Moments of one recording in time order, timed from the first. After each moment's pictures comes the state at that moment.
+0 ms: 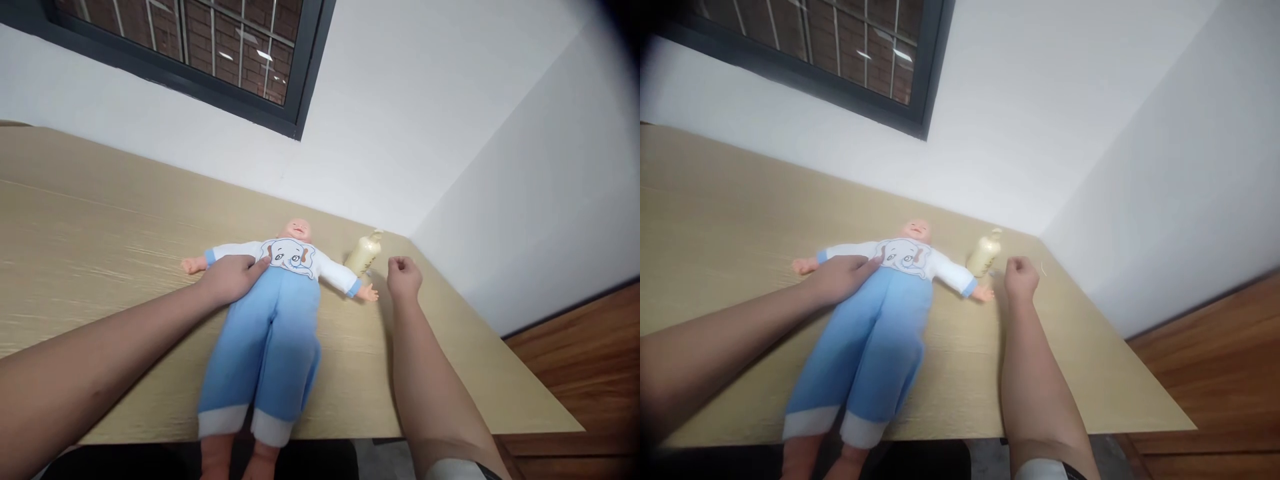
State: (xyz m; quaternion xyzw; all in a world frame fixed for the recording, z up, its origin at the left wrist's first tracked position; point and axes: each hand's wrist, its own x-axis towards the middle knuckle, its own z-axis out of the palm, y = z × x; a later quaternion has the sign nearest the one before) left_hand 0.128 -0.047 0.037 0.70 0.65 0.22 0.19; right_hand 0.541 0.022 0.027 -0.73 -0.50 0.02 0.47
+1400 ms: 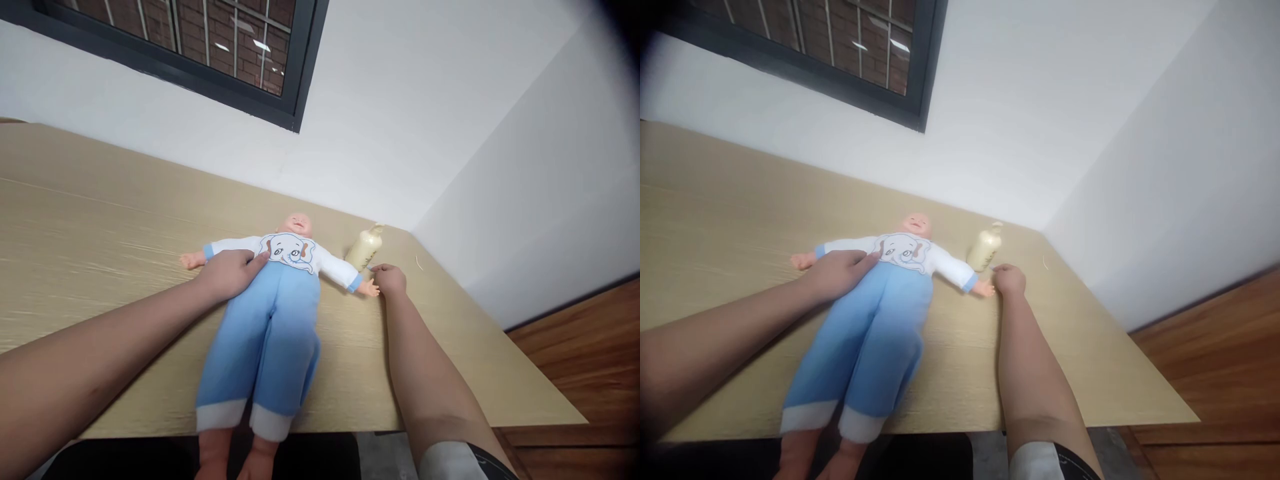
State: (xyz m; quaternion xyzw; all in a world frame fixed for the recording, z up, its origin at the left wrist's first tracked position) left_hand 0.130 -0.050 0.040 0.71 0.65 0.22 0.17; right_hand 0.558 0.047 -0.013 -0.80 -0.48 0.14 0.34
